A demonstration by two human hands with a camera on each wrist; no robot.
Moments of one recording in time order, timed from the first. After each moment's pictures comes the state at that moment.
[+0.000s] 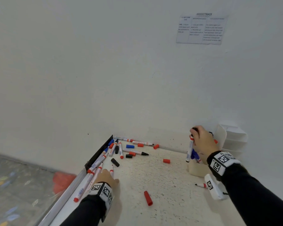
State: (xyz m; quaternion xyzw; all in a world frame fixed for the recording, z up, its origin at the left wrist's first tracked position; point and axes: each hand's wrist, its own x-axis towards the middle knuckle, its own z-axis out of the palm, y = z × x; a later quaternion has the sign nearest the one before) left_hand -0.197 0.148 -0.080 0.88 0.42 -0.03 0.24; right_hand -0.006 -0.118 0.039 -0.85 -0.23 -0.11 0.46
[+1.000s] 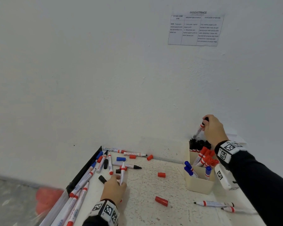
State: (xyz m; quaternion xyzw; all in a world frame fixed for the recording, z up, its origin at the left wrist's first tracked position) left_hand -0.134 0.120 -0.071 0.83 0.34 0.07 0.44; right_hand 0.092 -0.134 0.079 -0.86 -0.19 -0.23 0.42
